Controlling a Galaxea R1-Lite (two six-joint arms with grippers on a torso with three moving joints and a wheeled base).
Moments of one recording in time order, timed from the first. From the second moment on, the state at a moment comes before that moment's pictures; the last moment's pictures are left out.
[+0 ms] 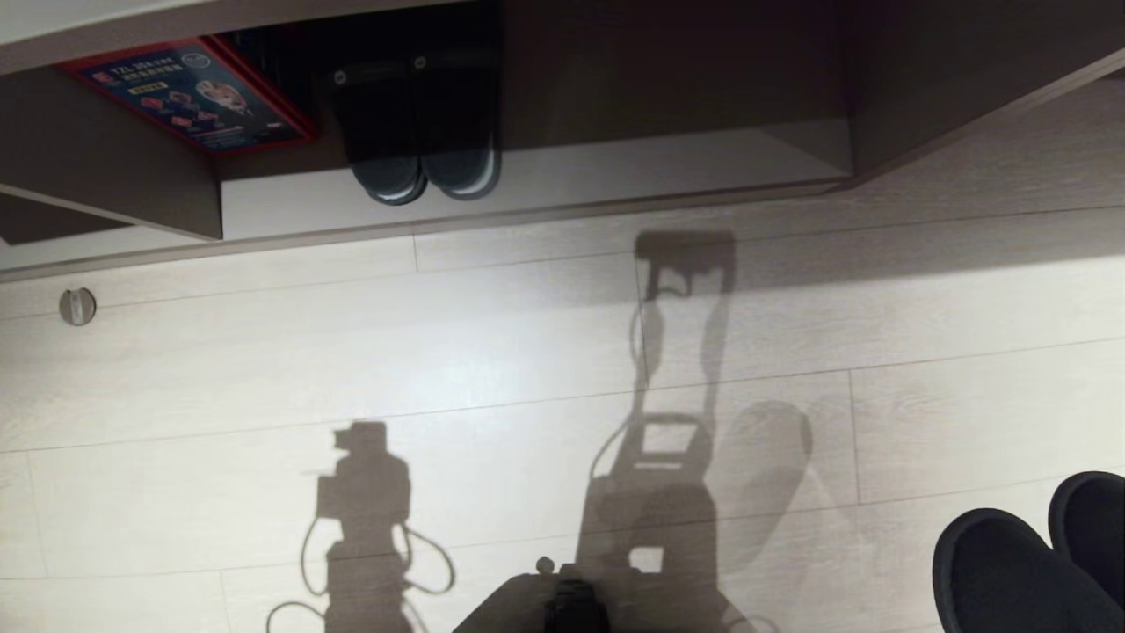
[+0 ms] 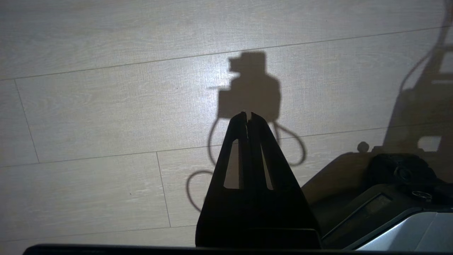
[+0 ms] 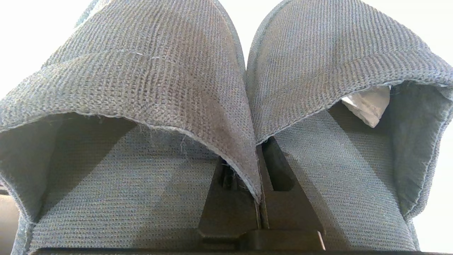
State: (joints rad) left arm 0.00 0.00 0.00 0.00 0.00 0.00; right arm 0.01 0.00 0.00 0.00 0.01 -0.09
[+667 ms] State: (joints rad) left arm 0.00 0.00 0.00 0.00 0.00 0.00; right arm 0.01 0.00 0.00 0.00 0.01 -0.09
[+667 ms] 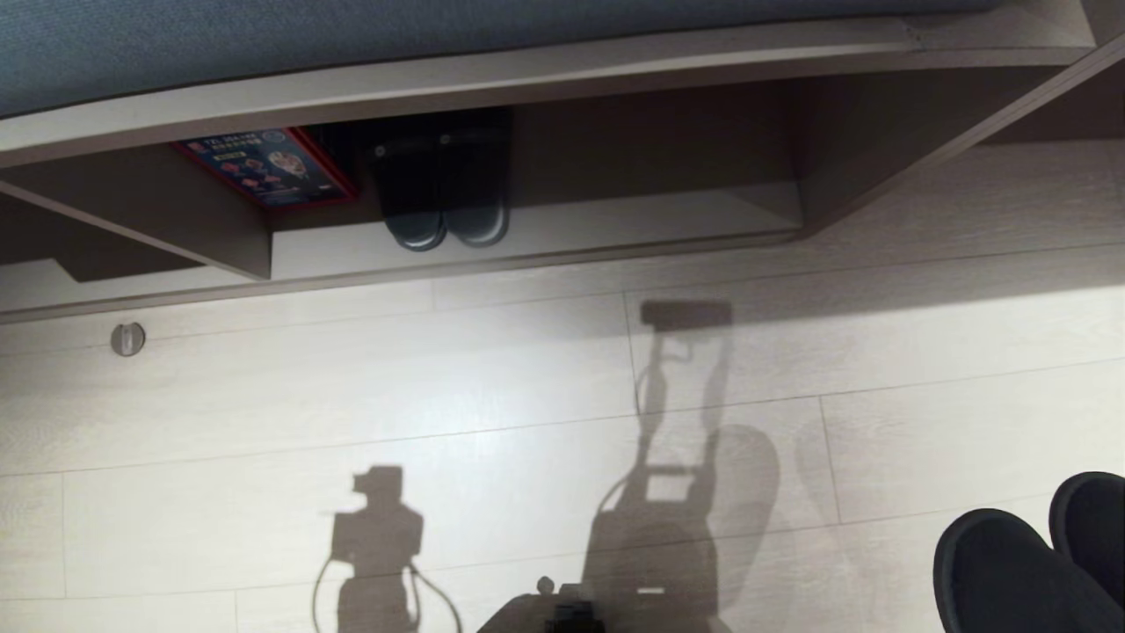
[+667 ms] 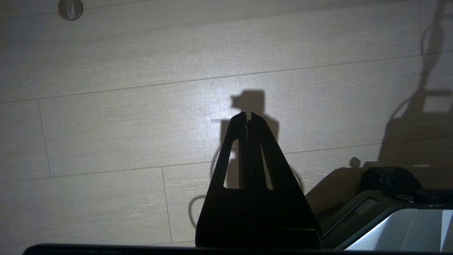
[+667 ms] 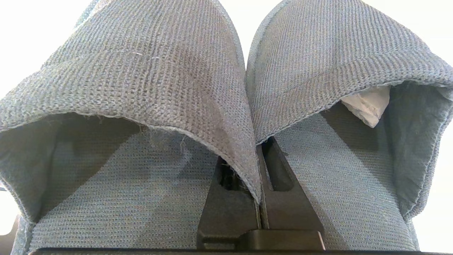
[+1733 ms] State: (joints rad) left arm 0.00 0.00 0.00 0.00 0.00 -0.01; right arm 0.01 0.00 0.00 0.00 0.01 -0.12
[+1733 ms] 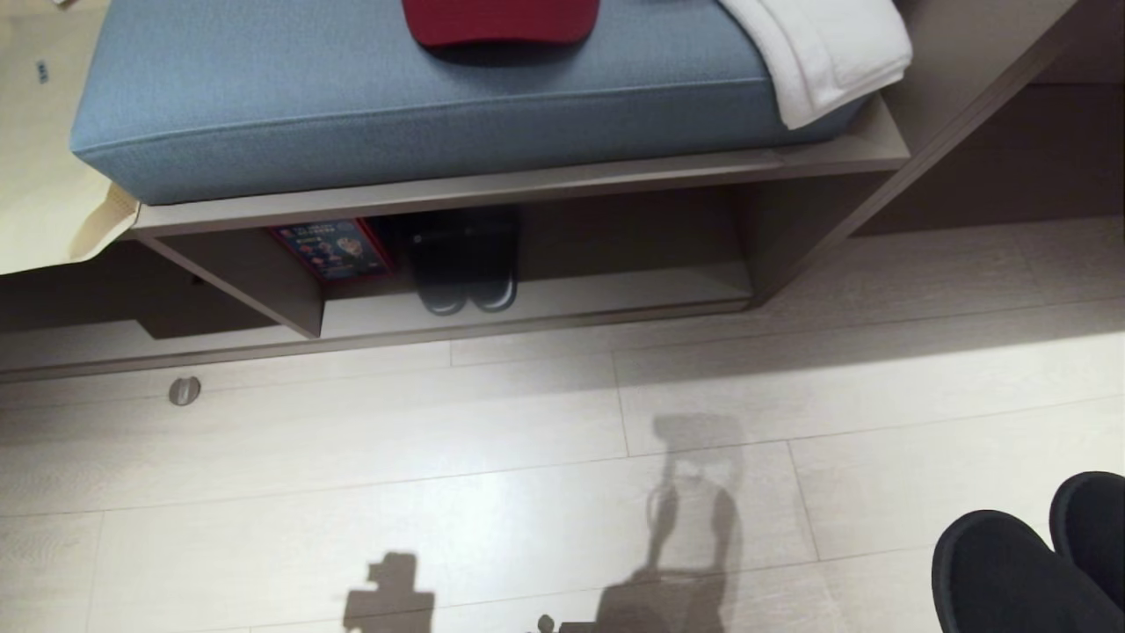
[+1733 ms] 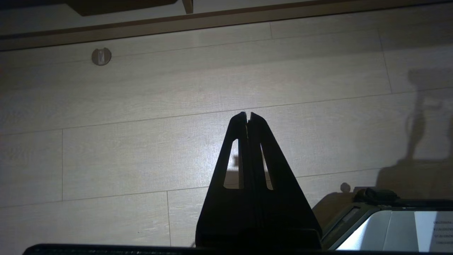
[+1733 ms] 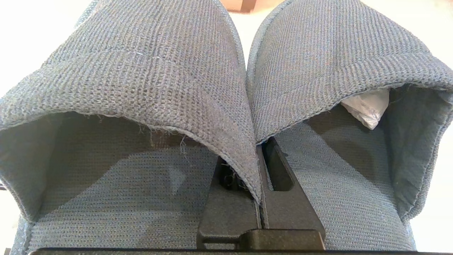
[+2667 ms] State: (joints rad) left arm 0.00 0.00 0.00 0.00 0.00 -0.01; right arm 0.01 0.00 0.00 0.00 0.01 -0.11
